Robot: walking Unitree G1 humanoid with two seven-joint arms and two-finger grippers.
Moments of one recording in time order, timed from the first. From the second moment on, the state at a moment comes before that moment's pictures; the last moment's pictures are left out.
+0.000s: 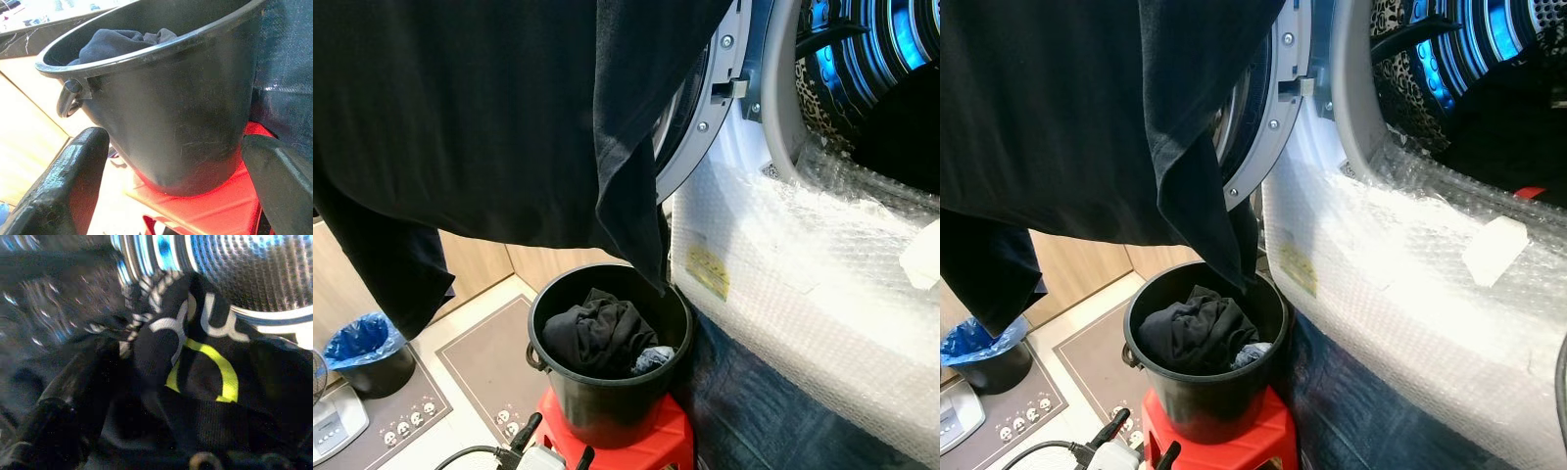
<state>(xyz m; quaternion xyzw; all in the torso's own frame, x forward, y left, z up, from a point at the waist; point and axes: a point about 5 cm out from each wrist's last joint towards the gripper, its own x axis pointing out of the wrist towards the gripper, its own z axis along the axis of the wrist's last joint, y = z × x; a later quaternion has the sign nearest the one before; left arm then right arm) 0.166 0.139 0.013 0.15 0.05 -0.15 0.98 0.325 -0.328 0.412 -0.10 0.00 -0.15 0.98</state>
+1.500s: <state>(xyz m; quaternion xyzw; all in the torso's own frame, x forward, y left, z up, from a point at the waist) 0.186 0.141 0.015 0.16 0.04 -0.15 0.98 0.214 -0.214 0.291 -0.11 -0.09 0.36 0.92</state>
